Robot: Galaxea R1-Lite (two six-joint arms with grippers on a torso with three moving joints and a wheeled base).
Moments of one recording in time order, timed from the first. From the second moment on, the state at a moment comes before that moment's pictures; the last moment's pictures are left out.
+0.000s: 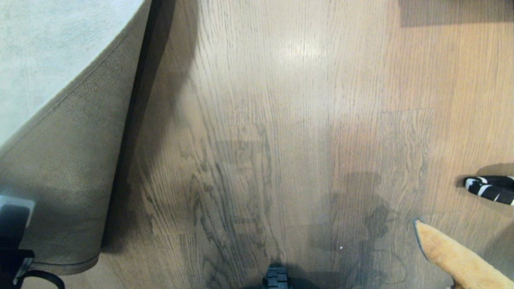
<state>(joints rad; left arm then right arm) -0.02 1.23 -0.05 -0.88 1.00 0.60 0.05 0.41 0.00 0.00 0.03 -0.15</state>
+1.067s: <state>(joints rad) -0.02 1.24 -0.05 -0.88 1.00 0.60 0.00 0.35 0.00 0.01 0.03 -0.10</state>
